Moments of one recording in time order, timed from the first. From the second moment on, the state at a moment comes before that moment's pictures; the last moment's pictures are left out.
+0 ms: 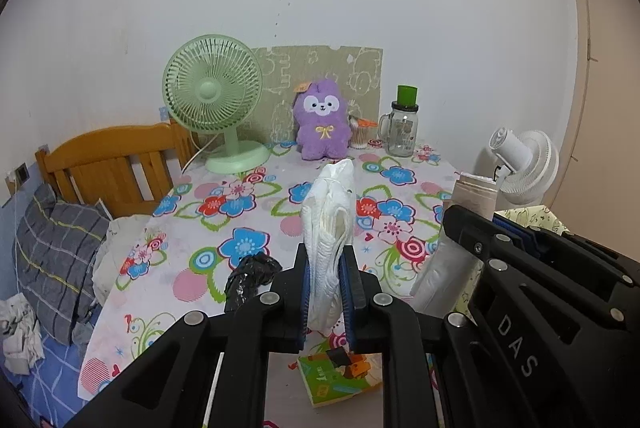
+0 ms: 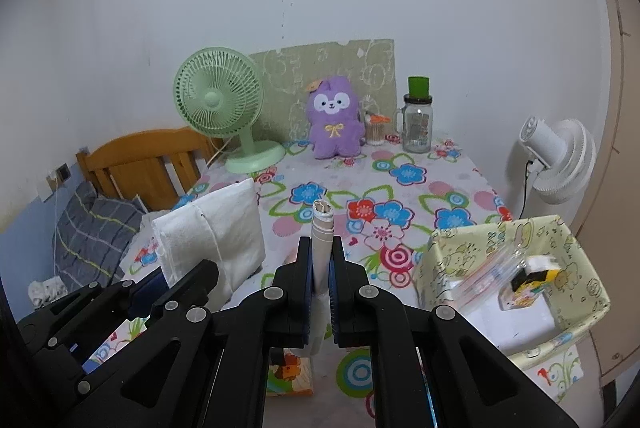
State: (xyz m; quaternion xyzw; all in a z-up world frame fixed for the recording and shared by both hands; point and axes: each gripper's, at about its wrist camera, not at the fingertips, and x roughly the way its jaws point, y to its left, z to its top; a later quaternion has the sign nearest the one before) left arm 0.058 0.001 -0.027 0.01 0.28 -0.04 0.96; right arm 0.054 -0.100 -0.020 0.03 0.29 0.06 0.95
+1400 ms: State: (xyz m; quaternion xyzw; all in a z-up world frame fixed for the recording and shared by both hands) left arm 0.048 -0.144 0.003 0.03 0.25 -0.11 0.96; right arm 0.044 -0.238 0.010 0.02 0.27 0.01 0.96
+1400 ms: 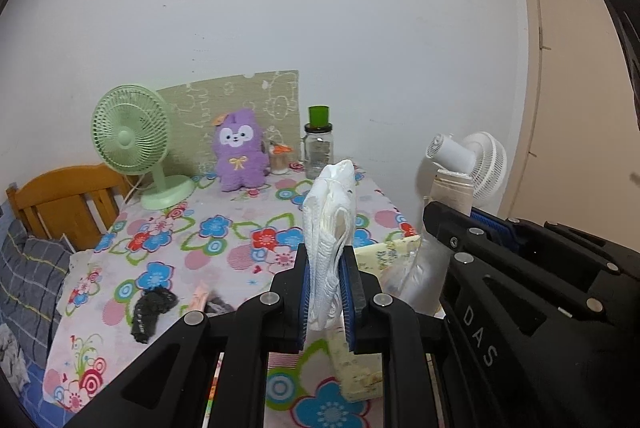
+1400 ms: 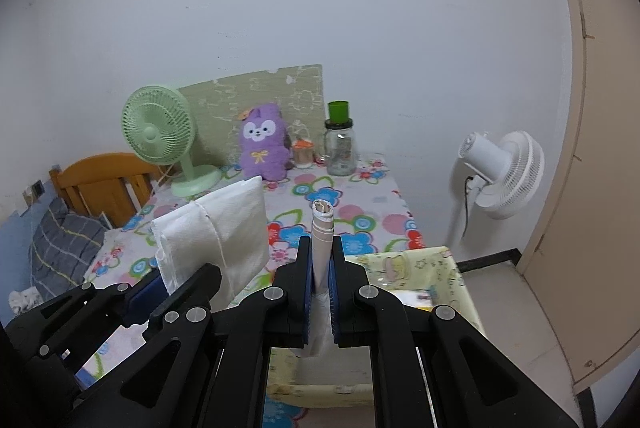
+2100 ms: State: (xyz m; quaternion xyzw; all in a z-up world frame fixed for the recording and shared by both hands) left arm 0.075 -0.185 -0.042 0.02 0.32 -0.12 0.94; right arm 0.068 -0.286 -0.039 0.03 0.34 -0.01 0.94
